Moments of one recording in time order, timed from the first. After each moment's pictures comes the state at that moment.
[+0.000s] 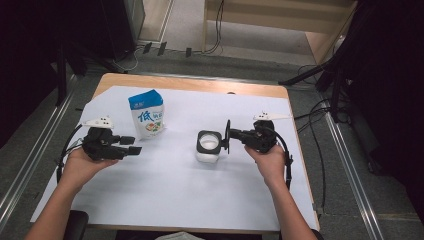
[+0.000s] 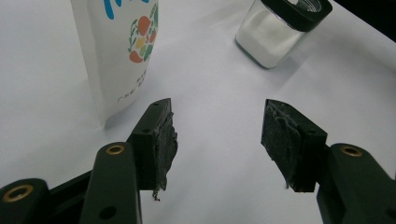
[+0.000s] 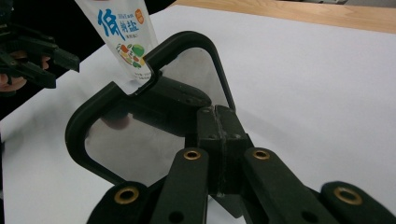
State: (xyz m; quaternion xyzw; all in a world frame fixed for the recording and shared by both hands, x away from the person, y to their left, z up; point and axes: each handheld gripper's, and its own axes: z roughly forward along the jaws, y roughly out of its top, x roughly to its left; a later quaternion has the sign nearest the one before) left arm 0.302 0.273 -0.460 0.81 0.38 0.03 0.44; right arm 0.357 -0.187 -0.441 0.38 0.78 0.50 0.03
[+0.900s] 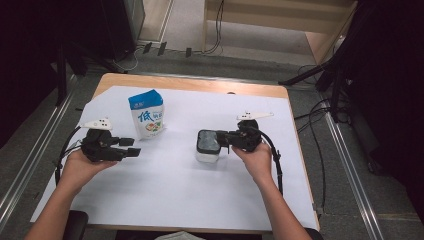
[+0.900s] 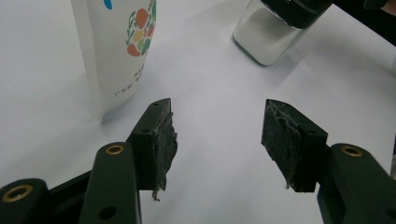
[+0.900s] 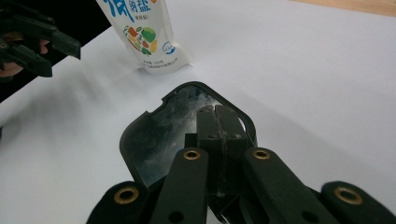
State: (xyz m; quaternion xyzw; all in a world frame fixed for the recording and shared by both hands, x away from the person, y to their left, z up) left arm 0.301 0.276 -0.465 0.81 0.38 0.03 0.45; right arm 0.365 -0.153 -0.454 0.35 0.80 0.48 0.02
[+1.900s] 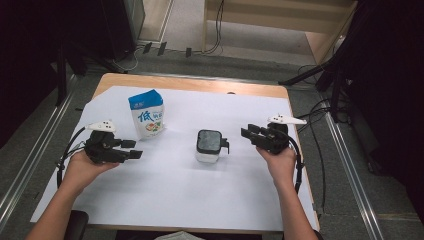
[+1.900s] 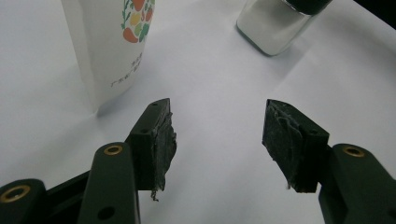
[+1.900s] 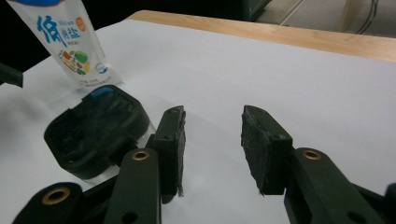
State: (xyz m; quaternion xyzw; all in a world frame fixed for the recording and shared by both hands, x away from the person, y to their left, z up) left arm 0.303 0.272 -0.474 0.82 0.38 0.02 0.43; right arm 0.358 -0.226 -0.452 0.41 0.75 0.50 0.12
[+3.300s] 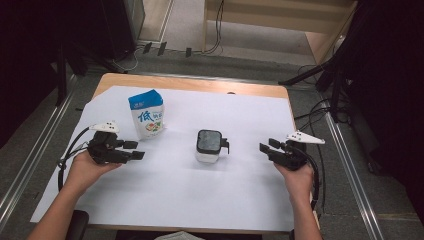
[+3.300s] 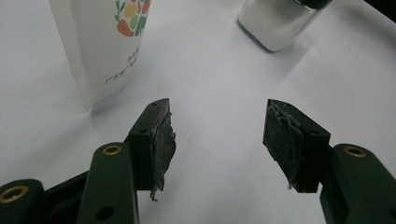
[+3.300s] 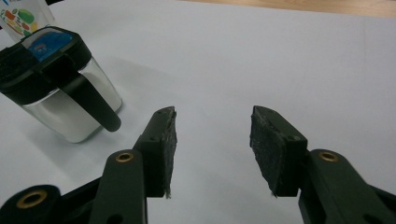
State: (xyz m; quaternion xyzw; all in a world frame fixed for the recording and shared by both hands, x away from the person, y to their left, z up) left arm 0.305 0.267 -0.479 0.82 0.39 0.01 0.43; right arm 0.328 -0.278 -0.481 0.45 0.75 0.47 0.15
